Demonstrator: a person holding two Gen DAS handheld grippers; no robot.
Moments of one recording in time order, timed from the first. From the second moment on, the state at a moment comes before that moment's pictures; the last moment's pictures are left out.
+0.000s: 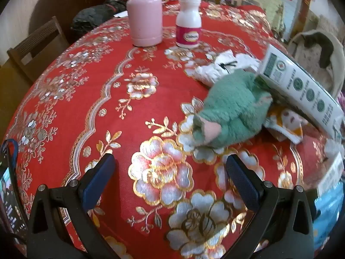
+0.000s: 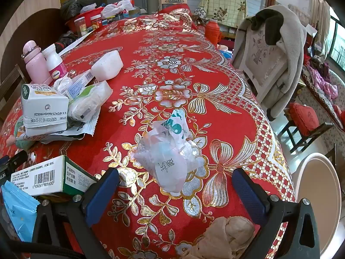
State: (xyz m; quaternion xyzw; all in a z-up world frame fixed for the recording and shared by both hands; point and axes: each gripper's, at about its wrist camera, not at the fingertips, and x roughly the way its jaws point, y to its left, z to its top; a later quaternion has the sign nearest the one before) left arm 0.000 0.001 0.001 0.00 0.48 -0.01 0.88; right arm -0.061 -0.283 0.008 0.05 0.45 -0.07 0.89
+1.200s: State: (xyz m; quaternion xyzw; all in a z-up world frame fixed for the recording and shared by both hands) left arm -0.194 -0.070 0.178 -0.06 0.34 -0.01 0.94; right arm -0.210 -0.297 0.179 0.05 0.32 0.03 0.95
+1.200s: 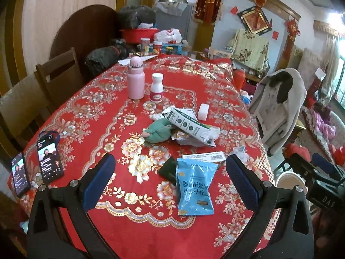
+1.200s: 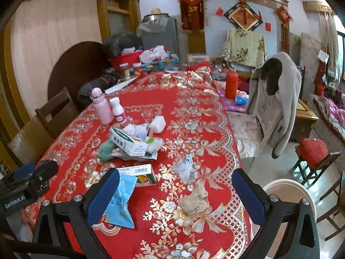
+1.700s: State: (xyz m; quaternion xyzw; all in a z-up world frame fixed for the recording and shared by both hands) left arm -0.209 -0.070 0.186 -0.06 0.32 -0.01 0.94; right arm -0.222 -0.301 0.193 0.04 0.30 0.03 0.95
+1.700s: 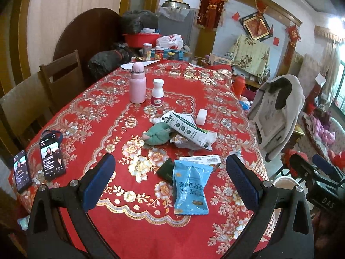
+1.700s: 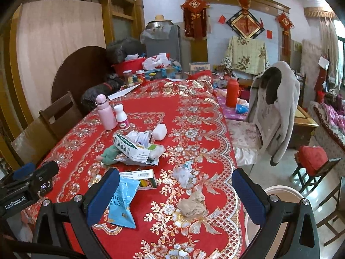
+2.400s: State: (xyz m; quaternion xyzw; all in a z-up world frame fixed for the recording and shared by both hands) left arm -0.211 -0.075 0.187 -0.07 0.32 -0.01 0.94; right arm -0.222 -0.306 0.191 0.05 0.30 0.03 0.95
